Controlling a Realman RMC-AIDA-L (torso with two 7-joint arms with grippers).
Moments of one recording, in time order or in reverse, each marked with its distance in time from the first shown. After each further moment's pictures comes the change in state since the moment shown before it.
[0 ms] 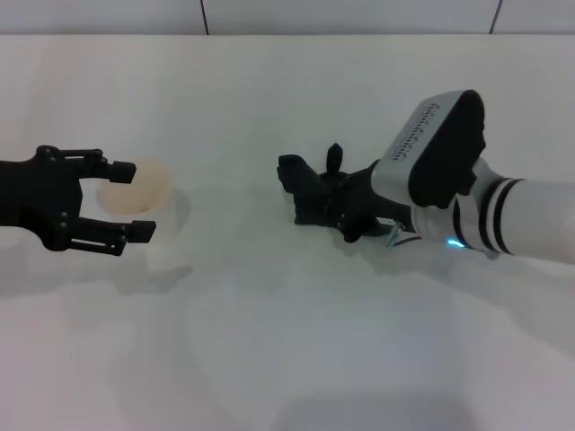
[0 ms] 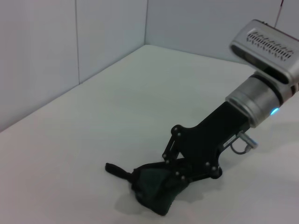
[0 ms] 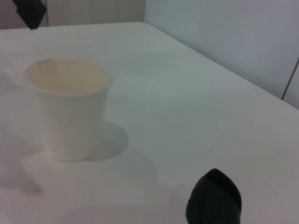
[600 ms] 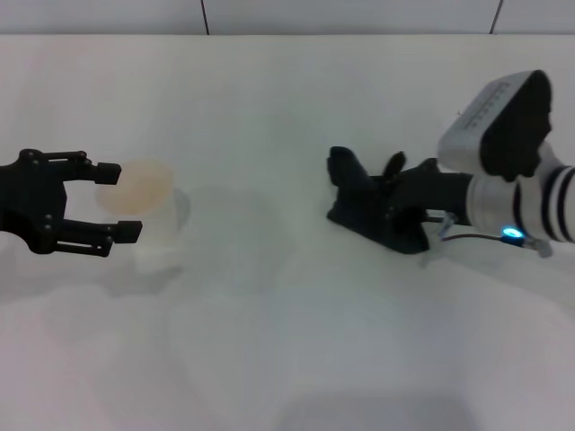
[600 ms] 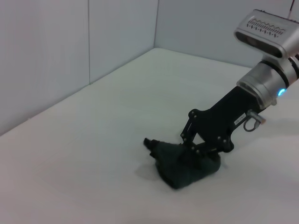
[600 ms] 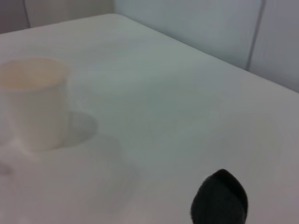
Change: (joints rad) left arm 0.025 0.005 -0.028 0.001 -0.009 0.007 0.009; right arm -0.074 -0.008 0.206 -0.049 -0.005 -0.209 -0.013
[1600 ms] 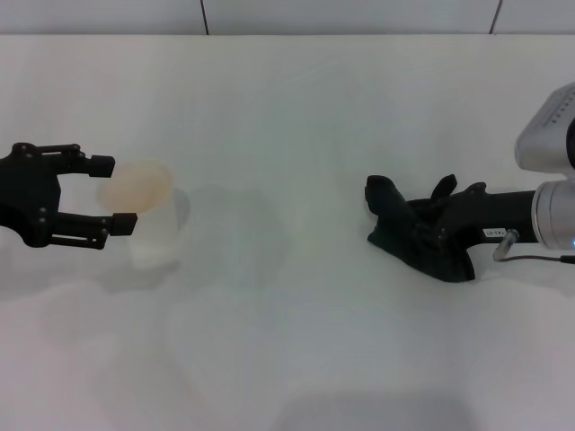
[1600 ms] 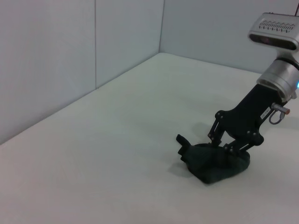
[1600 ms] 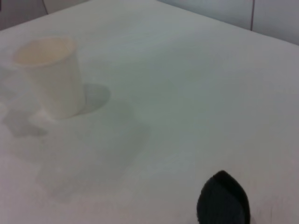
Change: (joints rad) left arm -0.001 0.002 -0.022 0.000 -0.003 0.002 0.001; right arm -0.058 -0.005 0.254 -0.025 0.001 -0.349 -0.084
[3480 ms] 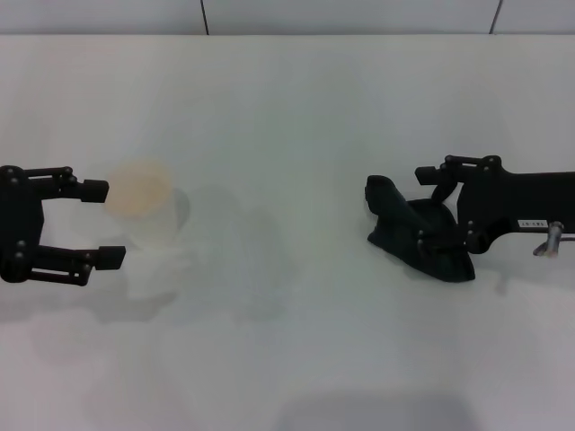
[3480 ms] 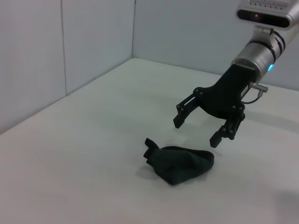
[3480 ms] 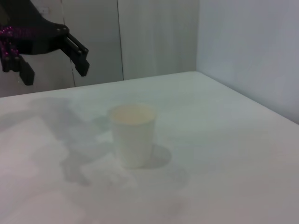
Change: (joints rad) left arm 0.065 -0.005 0.004 0.101 -0.047 0.120 -0.008; right arm -0.020 0.000 0.230 0.034 0.240 -0.296 -0.485
